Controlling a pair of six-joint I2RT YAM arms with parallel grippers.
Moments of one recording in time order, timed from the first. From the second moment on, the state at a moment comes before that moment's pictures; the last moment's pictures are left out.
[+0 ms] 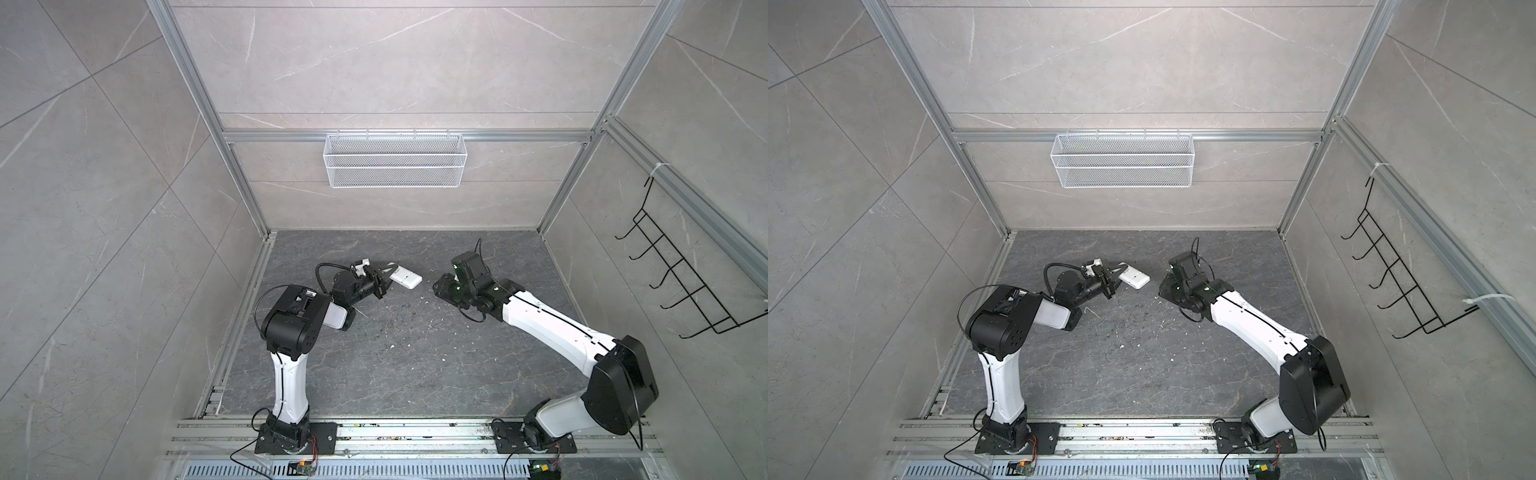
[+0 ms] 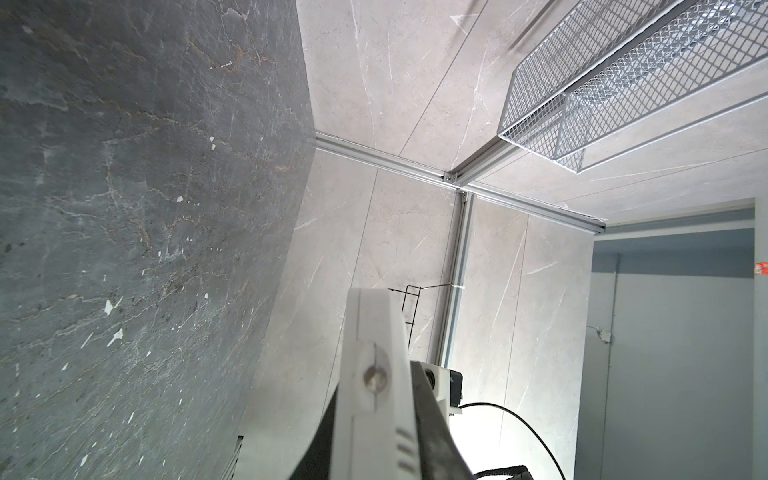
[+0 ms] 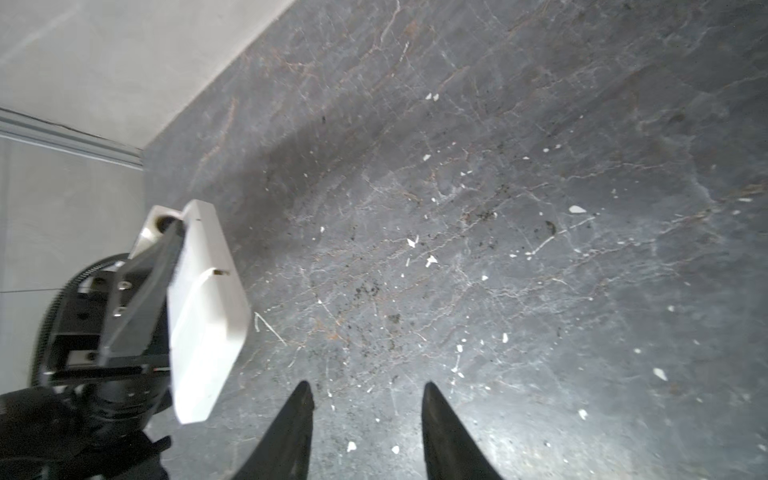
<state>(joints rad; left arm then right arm) -0.38 2.03 0.85 1.24 0.63 -1.85 0.57 1.51 1.16 -0.48 0.02 0.87</state>
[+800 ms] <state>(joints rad) -0.41 2.03 0.84 1.24 0.60 -1.82 0.67 1.75 1.47 -0.72 0.12 0.81</state>
